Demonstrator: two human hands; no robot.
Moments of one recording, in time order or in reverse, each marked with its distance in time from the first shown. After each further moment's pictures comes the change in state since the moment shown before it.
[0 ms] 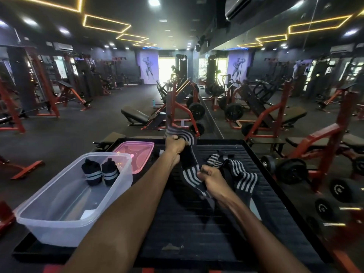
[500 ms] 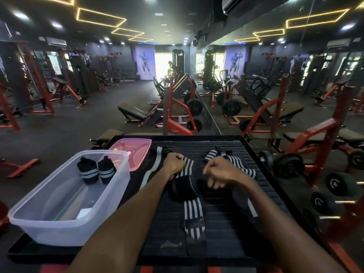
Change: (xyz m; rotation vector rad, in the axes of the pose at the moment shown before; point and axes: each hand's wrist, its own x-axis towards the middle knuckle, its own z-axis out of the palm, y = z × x) left_hand 0.008 -0.070 -0.014 0.575 -0.104 0.044; right_hand 0.008 -0.039 -0.043 -0.681 -0.179 0.266
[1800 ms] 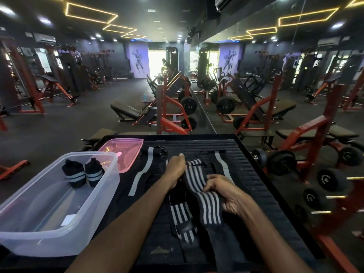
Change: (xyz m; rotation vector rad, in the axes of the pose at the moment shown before) left_hand -0.022 0.018 0.031 -0.192 -0.092 -0.074; right_hand -0.005 0.044 0.031 1.026 -0.089 0.208
